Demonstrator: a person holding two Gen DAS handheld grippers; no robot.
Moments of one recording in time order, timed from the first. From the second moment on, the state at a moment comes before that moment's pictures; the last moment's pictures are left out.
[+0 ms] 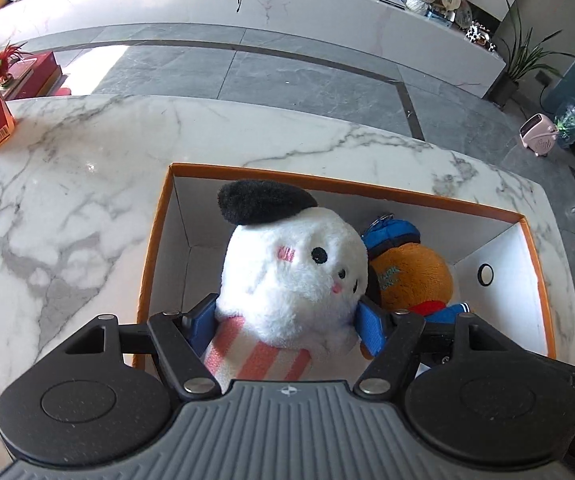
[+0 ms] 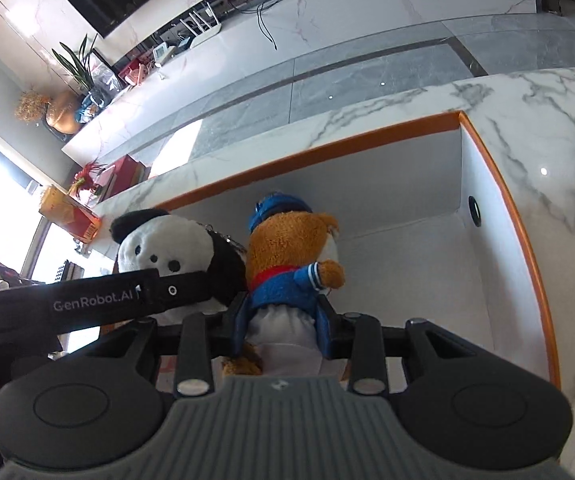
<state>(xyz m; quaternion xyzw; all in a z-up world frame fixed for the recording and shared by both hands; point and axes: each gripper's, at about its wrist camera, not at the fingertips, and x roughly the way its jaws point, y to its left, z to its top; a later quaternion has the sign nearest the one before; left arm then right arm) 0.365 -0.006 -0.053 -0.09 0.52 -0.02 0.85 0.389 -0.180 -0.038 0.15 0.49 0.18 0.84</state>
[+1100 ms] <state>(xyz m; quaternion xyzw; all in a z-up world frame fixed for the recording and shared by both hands) 0.361 0.033 -0.023 -0.06 0.50 -0.05 0.86 0.429 -0.143 -0.094 0.17 0.59 0.15 0.77</state>
